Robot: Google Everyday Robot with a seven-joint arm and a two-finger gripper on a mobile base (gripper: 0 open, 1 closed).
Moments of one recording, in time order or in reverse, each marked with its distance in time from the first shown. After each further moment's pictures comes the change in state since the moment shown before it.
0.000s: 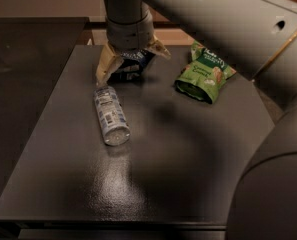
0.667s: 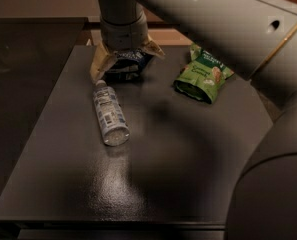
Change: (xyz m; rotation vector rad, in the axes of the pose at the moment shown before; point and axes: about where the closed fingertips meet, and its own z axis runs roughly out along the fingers) arm -0.015 0.010 0.000 -0.012 -0.055 0.038
